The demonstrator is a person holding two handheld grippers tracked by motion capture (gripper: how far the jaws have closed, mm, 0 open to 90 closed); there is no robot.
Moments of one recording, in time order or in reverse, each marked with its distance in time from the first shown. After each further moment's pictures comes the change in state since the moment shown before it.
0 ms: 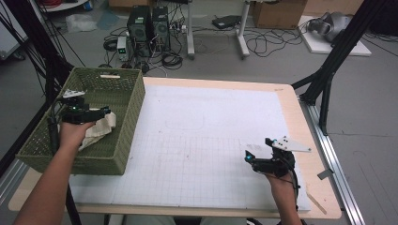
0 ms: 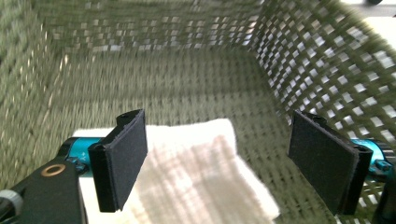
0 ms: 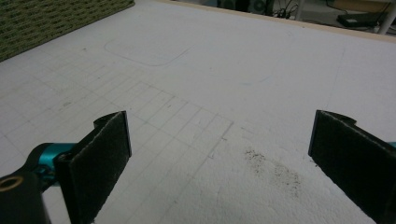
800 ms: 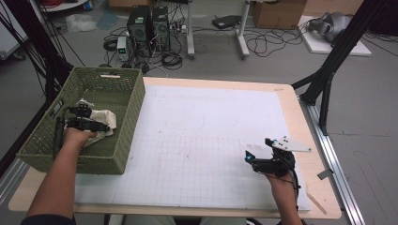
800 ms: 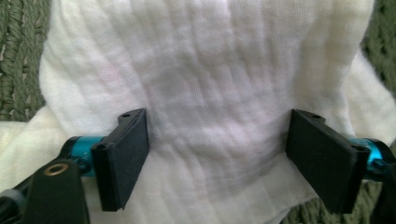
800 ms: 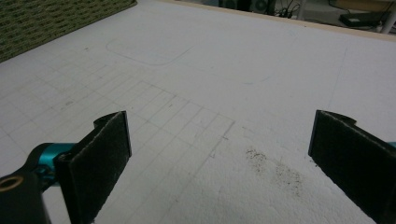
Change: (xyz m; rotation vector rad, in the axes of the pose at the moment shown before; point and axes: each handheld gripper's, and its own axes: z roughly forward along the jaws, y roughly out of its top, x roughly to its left) left arm 0.010 -0.029 0.035 0.421 0.155 0.000; right arm 0.000 0.000 0.000 0.004 0.008 0.002
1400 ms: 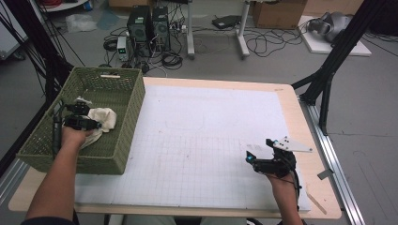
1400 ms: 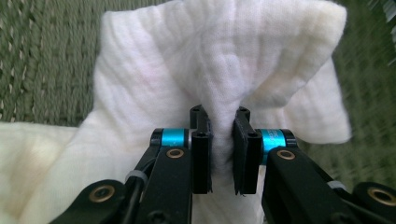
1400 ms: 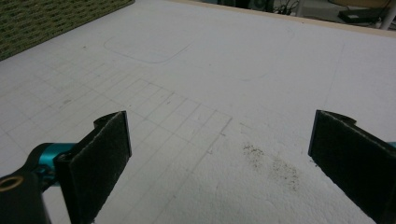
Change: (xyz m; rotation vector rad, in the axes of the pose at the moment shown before) left arm 0.003 0.004 -0.018 -0.074 -0.043 -0.011; right arm -0.002 -0.001 -0.002 0.006 -0.005 0.014
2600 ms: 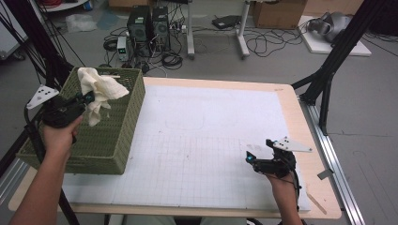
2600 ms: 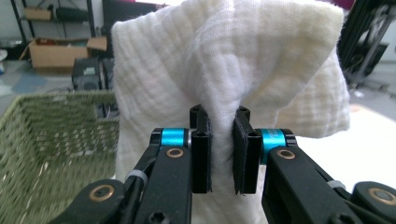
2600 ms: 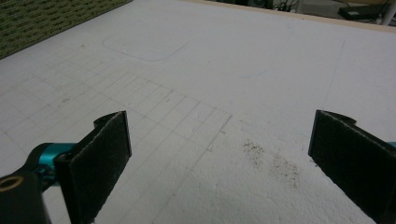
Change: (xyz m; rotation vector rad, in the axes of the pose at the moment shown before) left arm -0.012 -0.002 -0.103 -0.798 -0.311 0.059; right arm 0.000 -0.001 0.001 0.009 -0.001 0.005
